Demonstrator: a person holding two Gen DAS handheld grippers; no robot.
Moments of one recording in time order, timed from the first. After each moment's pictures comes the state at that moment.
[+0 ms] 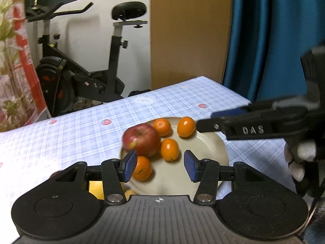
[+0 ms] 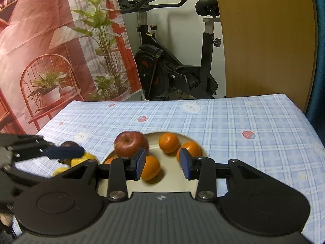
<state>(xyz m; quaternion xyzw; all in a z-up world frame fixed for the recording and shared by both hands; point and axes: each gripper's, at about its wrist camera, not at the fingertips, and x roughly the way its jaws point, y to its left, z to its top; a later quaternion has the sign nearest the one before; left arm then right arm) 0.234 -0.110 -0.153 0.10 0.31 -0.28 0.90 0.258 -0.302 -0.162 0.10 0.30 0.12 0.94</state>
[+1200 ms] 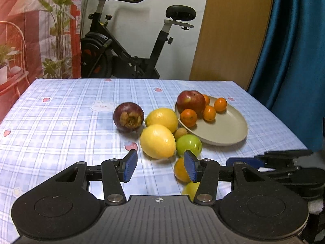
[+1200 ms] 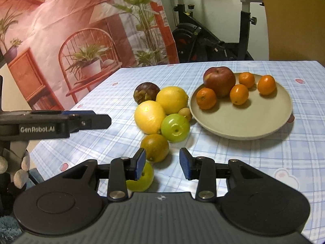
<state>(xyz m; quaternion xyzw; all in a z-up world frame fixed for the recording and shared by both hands) 0.162 0.004 -0.166 0.01 0.33 -0.20 0.92 0.161 -0.191 -0.194 0.10 0.33 0.20 0.91</state>
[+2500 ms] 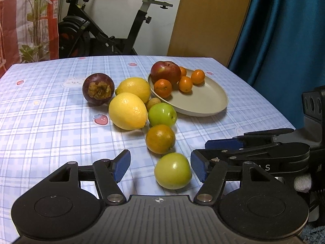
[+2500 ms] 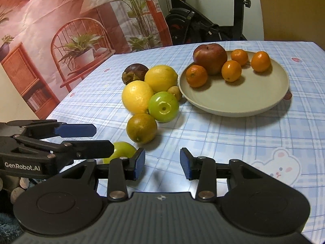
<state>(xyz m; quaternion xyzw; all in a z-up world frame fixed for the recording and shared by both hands) 0.154 -0.013 -0.197 0.02 0.37 -0.26 0.89 0.163 -0.204 -0.216 0.12 0.38 0.19 0.90</state>
